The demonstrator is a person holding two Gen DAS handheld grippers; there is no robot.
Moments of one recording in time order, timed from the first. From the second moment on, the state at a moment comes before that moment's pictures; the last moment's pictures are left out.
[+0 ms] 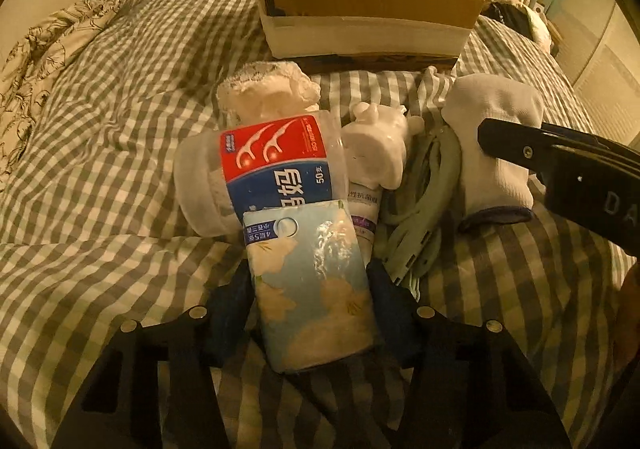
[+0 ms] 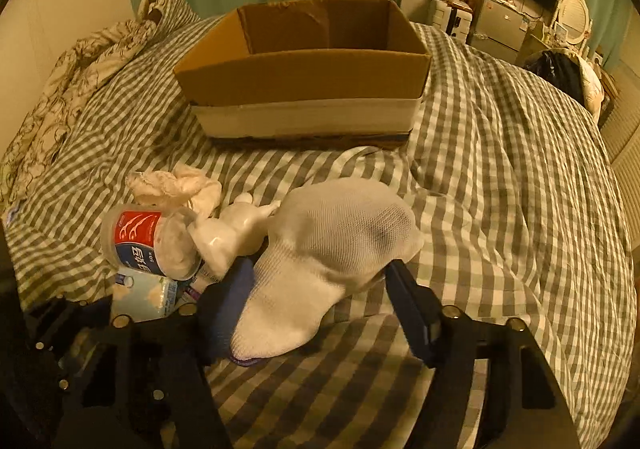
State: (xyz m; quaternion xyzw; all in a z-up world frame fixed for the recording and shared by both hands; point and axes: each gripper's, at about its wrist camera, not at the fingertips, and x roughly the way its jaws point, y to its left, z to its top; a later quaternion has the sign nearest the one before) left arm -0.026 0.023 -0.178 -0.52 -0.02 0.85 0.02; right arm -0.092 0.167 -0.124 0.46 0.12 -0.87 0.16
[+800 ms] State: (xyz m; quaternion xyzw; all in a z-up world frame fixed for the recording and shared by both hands) left arm -0.025 -0.020 -0.130 -0.47 -0.05 0.88 -0.01; right arm -0.088 0.167 -0.119 0.45 0.13 -0.88 0.13
